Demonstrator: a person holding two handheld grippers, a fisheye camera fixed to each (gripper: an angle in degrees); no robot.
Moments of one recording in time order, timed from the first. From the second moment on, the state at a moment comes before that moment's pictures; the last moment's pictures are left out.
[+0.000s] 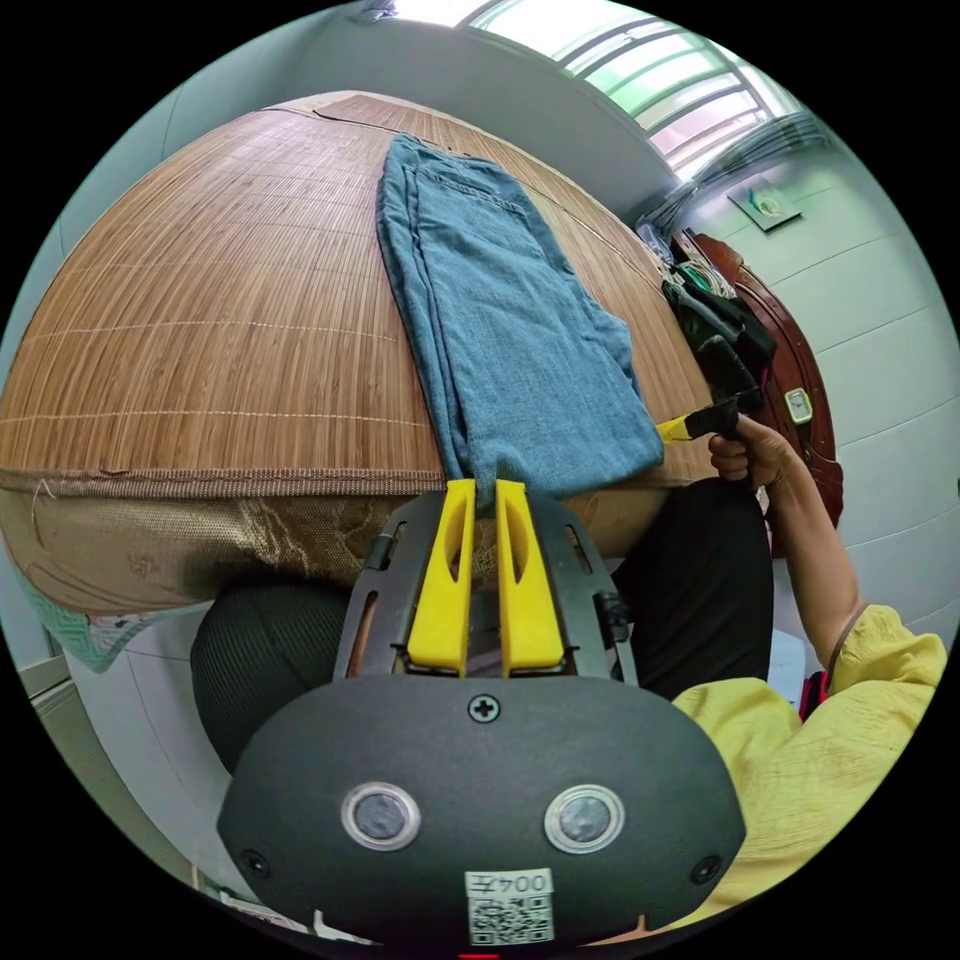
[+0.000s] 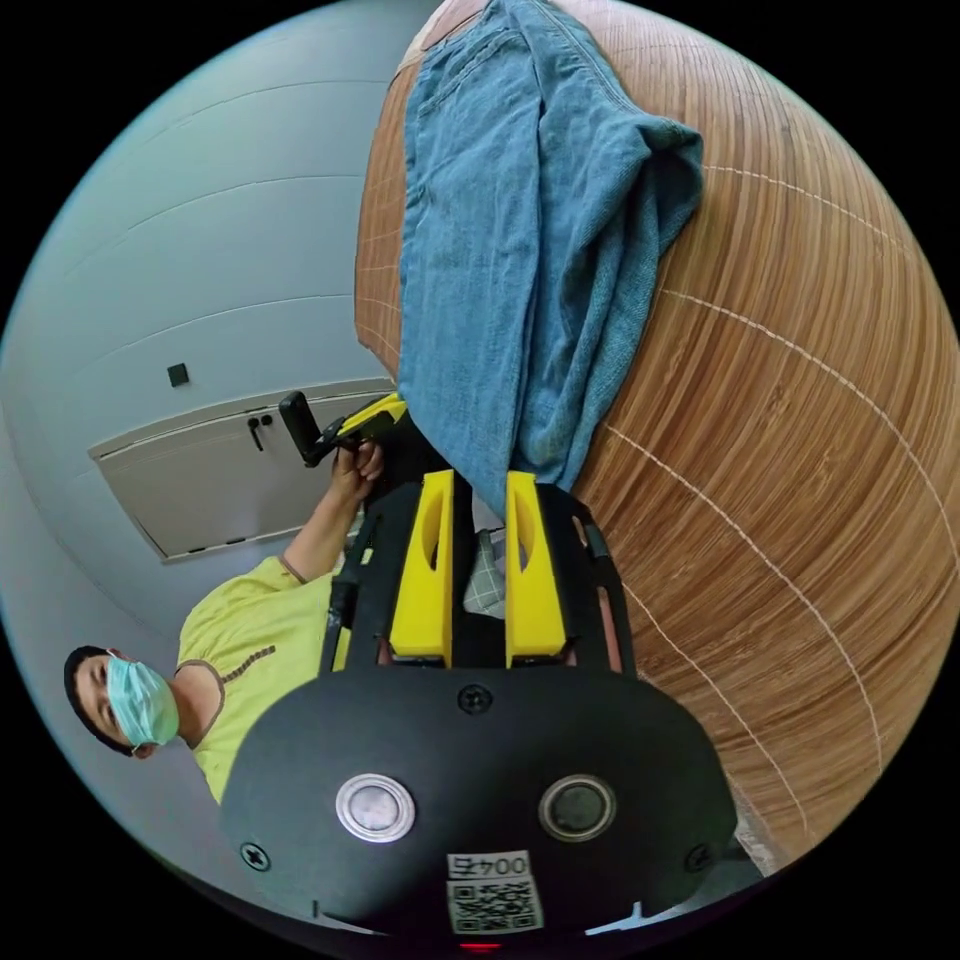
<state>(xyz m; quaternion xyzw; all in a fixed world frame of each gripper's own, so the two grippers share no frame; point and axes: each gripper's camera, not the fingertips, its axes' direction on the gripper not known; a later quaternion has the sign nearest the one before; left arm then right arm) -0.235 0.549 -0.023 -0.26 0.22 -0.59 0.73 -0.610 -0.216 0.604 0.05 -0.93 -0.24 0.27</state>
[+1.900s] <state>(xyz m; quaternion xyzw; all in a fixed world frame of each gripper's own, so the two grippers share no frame) -0.423 0.525 0.160 -0.26 0.05 -0.60 0.76 -0.722 -0.106 0.398 0.35 -0.72 0.02 0.60</state>
